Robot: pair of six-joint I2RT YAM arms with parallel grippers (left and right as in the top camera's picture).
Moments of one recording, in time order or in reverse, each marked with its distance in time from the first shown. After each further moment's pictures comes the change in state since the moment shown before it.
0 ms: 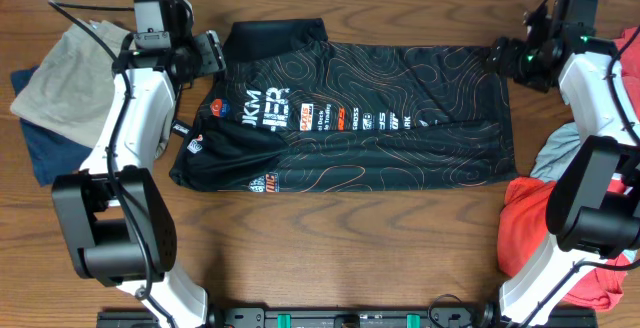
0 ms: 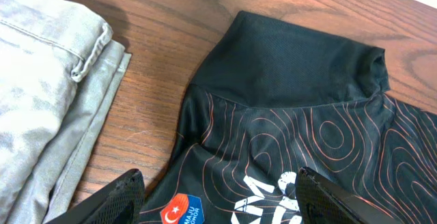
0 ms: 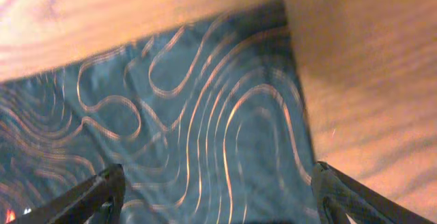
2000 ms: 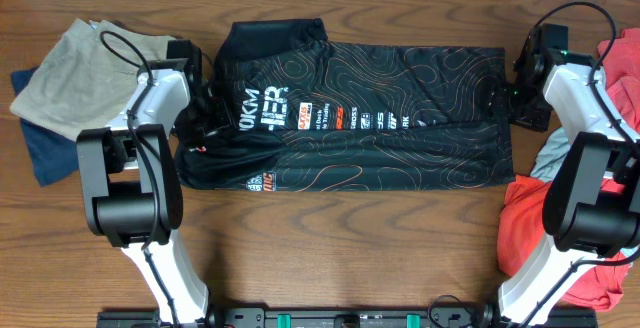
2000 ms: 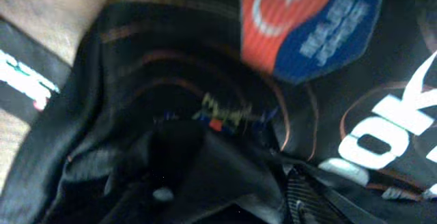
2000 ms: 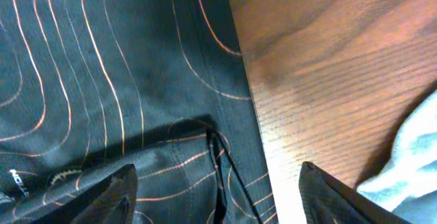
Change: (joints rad) left arm -0.001 0.211 -0.036 -0.386 -0.053 -0.035; right arm 0.031 0.000 -0.126 -0.237 0.271 0.000
